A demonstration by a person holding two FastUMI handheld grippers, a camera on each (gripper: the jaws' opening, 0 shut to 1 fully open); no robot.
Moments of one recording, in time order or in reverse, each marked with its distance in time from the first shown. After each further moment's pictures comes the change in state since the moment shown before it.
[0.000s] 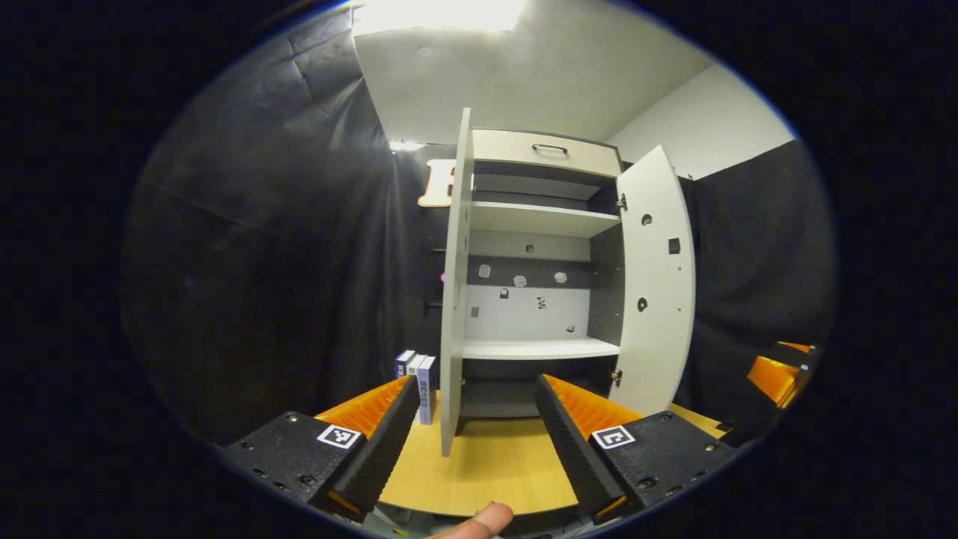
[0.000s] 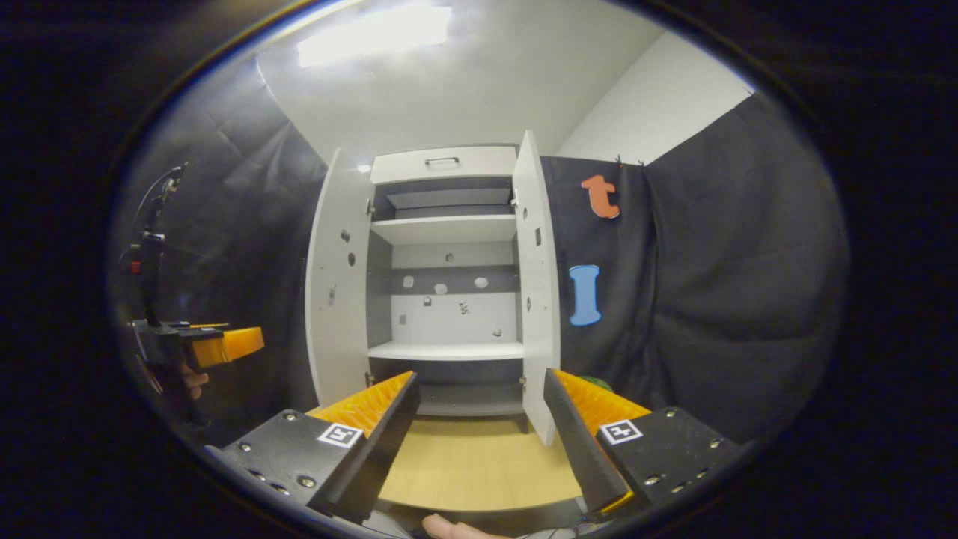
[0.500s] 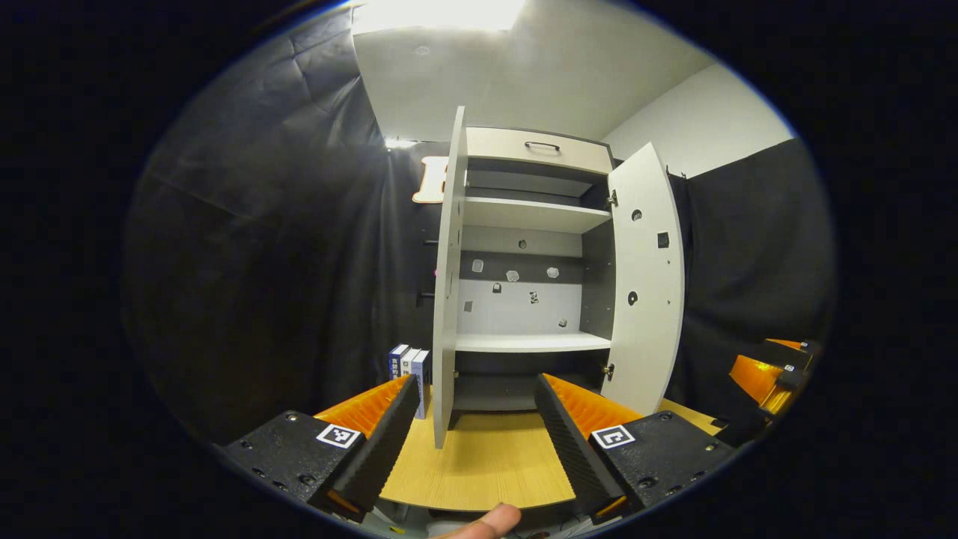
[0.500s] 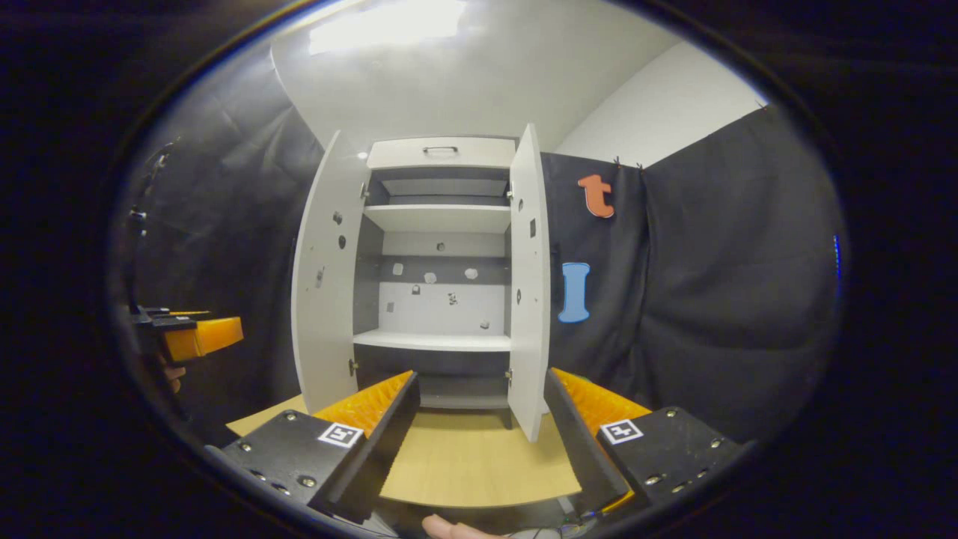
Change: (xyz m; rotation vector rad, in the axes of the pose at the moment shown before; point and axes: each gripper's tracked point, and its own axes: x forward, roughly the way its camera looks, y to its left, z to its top) left arm -0.004 -0.003 -0.008 0.010 0.007 -0.011; right arm 0.002 -0.014 -0.003 -0.081 -0.007 -0.082
